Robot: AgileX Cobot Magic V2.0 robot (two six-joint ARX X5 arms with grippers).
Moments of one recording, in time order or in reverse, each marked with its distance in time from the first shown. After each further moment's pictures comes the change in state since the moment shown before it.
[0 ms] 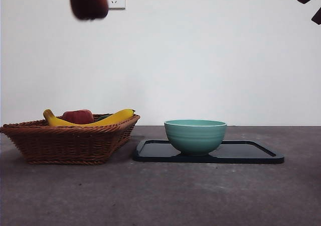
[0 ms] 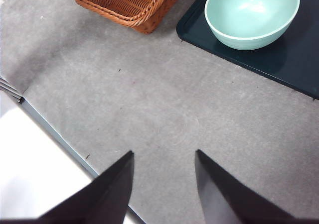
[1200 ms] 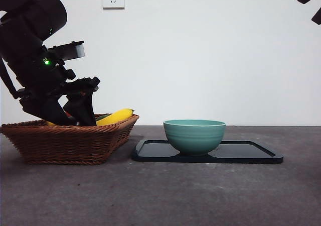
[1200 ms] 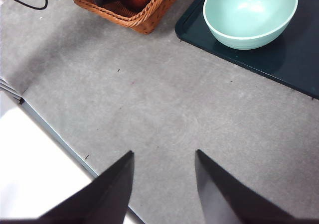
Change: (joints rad) left arm 0.075 0.219 -0.580 0.700 -0.002 0.030; right arm 0.000 0.000 0.000 0.000 0.000 0.003
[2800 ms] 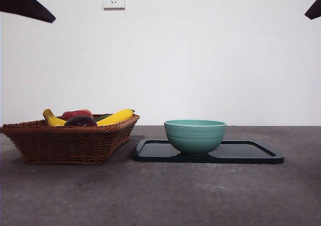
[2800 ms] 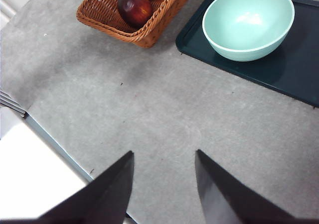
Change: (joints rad) left arm -0.009 -0.664 0.030 -0.587 0.543 -0.027; right arm 0.000 0.000 0.000 0.045 0.003 0.051
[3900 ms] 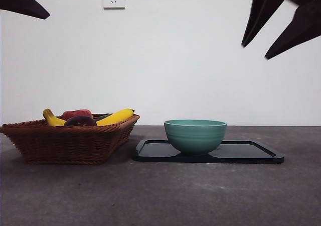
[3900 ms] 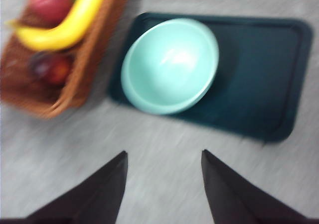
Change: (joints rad) left arm 0.000 -0.018 0.000 -0.064 0.036 0.016; right arm -0.145 0.505 0.216 0.176 0.098 0.124
